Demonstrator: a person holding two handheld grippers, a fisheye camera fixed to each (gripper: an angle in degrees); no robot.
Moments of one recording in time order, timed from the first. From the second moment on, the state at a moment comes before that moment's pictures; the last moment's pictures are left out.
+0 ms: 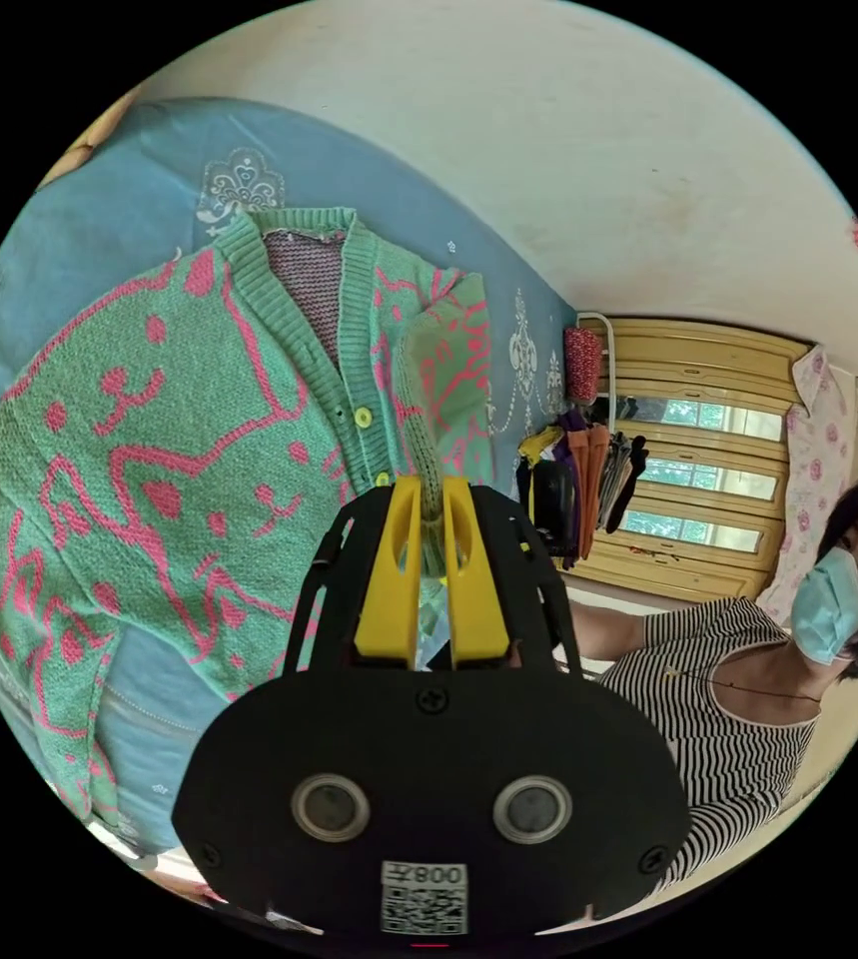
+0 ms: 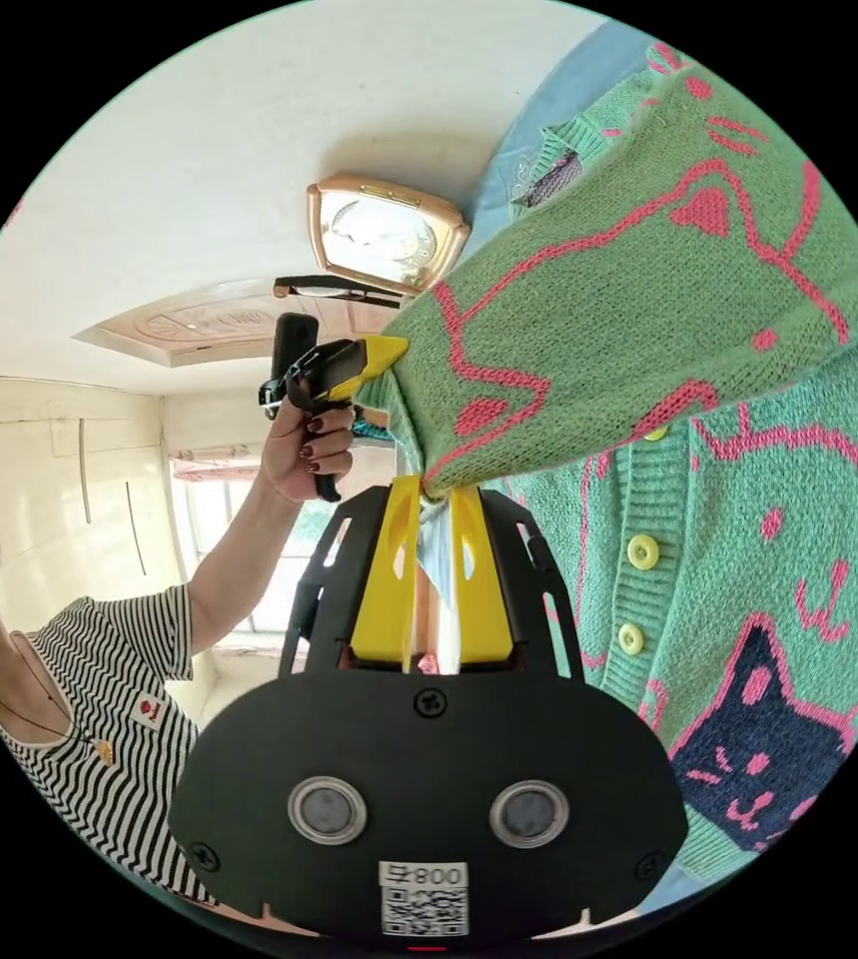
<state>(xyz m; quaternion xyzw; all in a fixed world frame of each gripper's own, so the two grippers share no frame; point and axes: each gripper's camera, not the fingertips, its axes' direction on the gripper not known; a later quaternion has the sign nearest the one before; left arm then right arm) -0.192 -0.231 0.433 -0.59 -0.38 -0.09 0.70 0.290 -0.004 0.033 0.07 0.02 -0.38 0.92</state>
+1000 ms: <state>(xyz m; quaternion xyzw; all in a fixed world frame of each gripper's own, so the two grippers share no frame) -0.207 -0.172 0.455 -0.54 -0.46 0.09 0.70 0.172 0.079 -0.062 0.26 0.18 -0.39 0.87</state>
